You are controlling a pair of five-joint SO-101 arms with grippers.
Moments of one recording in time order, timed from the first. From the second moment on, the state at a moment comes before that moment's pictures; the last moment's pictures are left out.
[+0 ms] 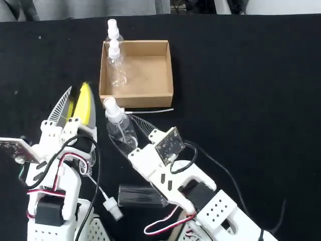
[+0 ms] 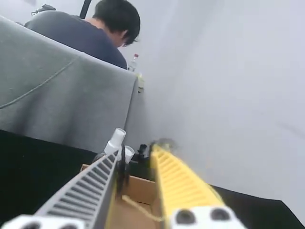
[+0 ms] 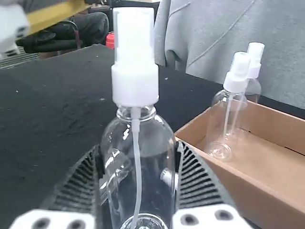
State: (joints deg) left arm 1.1 -104.4 76.3 26.0 21.6; right arm -43.2 -76.8 90.1 6.1 -2.4
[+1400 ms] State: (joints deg) left arm 18.6 -104.7 80.7 28.0 -4.4; right arm -42.8 -100.4 96.9 14.8 0.3
